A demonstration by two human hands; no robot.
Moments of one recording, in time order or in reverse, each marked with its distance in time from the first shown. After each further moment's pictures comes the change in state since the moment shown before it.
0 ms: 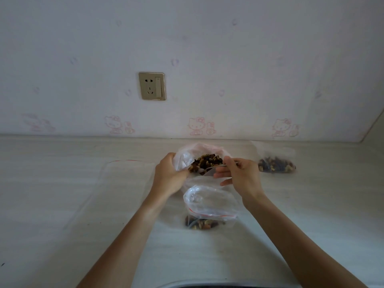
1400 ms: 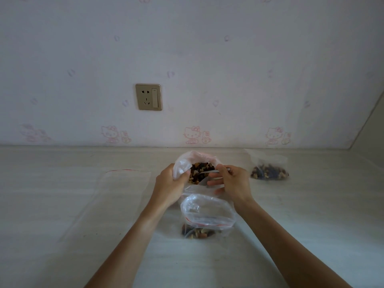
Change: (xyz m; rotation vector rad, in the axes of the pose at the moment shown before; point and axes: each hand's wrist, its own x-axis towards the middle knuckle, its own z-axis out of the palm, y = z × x) left_hand -0.006 0.001 0.004 -0.089 -0.084 0.044; right_hand 0.008 0.007 0.009 -0.012 -0.009 0.005
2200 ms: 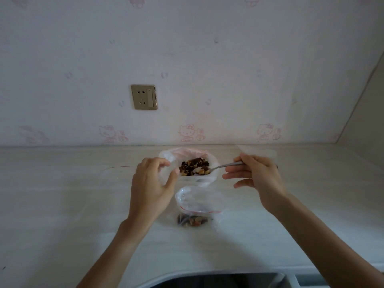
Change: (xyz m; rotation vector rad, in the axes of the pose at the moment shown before) left_hand -0.057 0.018 -0.031 0.363 0.315 0.418; right_hand -0.050 -0.058 -0.070 0.211 -0.080 0.041
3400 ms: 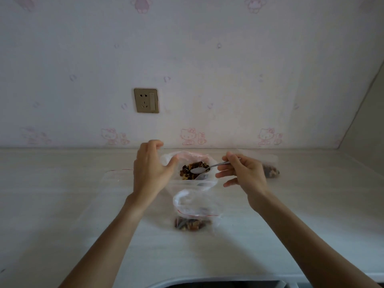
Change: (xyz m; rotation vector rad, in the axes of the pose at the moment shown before) left_hand 0.054 -0.011 0.014 0.075 0.005 -0.092; right_hand 0.023 0.016 0.021 -0.094 0.011 -0.103
